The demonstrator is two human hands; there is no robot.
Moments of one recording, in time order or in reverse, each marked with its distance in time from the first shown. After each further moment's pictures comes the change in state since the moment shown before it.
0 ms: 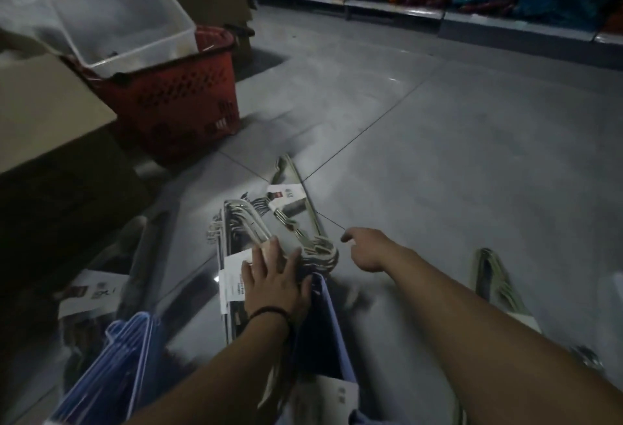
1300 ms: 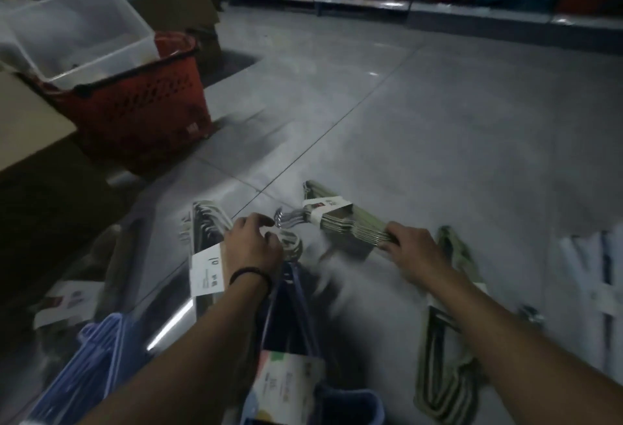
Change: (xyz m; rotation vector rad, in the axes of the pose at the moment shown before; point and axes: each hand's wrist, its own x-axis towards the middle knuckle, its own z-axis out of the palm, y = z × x) left_hand 0.001 0.057 -0.062 -0.491 0.356 -0.153; right_hand -0.095 0.121 -0.020 0.116 0.447 -0.050
